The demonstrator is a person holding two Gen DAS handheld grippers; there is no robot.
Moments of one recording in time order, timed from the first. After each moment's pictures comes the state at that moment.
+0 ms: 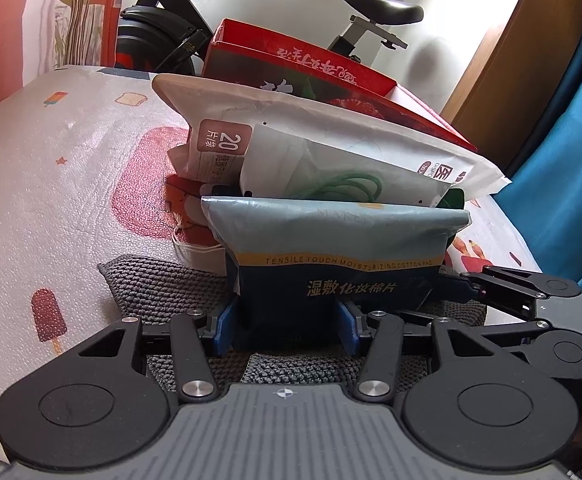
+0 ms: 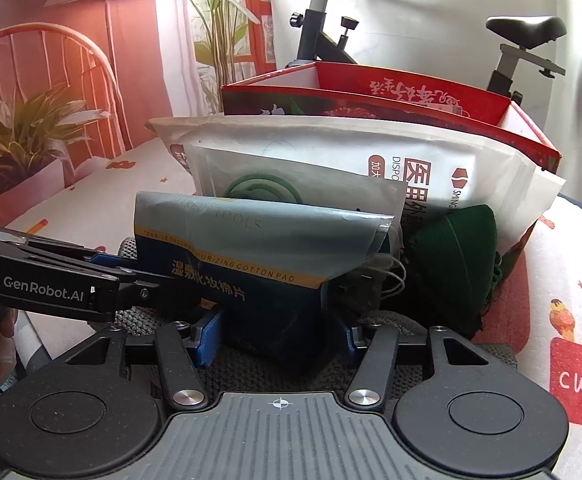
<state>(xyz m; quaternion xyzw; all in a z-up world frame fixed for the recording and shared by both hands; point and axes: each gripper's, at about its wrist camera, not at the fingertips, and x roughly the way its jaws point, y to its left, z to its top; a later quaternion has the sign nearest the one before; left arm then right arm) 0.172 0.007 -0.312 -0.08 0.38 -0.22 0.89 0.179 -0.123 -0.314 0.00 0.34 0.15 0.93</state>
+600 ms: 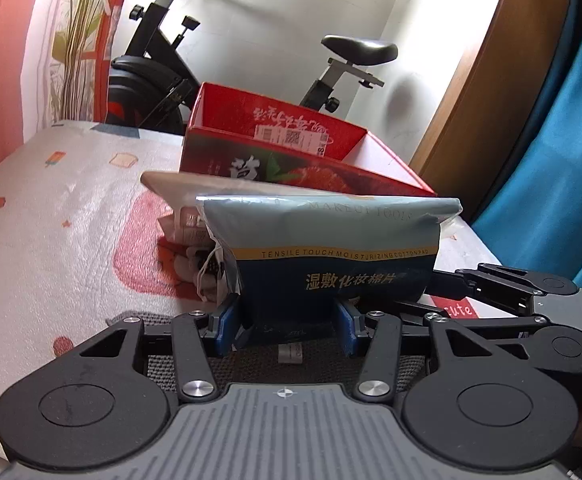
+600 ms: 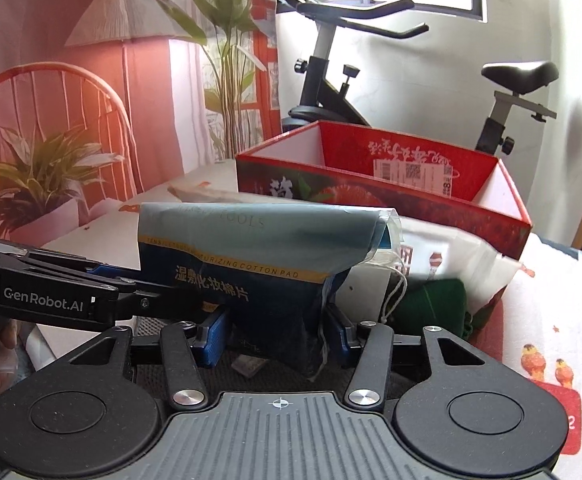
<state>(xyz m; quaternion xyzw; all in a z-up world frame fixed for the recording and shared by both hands) 0.154 0.006 -0.256 -0.07 0.32 -0.24 0.91 0.157 -0.125 -0.263 -0.01 0.28 0.15 0.95</state>
